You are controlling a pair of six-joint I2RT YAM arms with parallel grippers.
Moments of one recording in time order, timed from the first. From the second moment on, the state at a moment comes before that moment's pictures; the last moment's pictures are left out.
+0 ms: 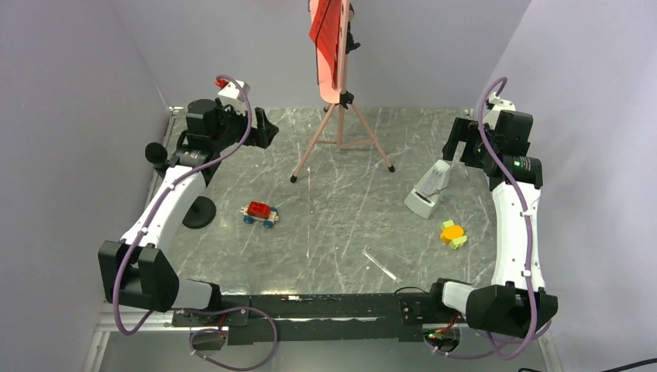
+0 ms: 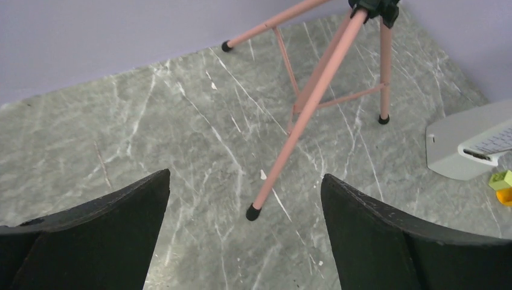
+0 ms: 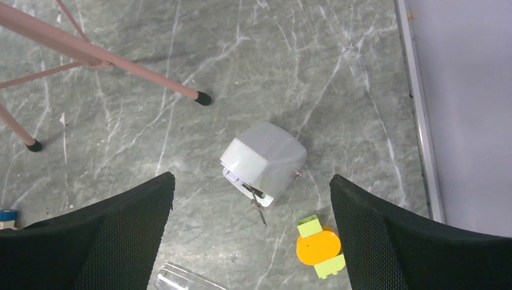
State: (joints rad) left arm -0.17 1.36 1.21 -0.09 0.36 -0.09; right arm -0.21 1.18 1.35 -0.79 -0.17 0.06
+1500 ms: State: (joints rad) left arm -0.20 1.26 0.99 -0.11 0.44 -0.18; right arm -0.13 1.57 1.46 -1.00 -0.10 0.34
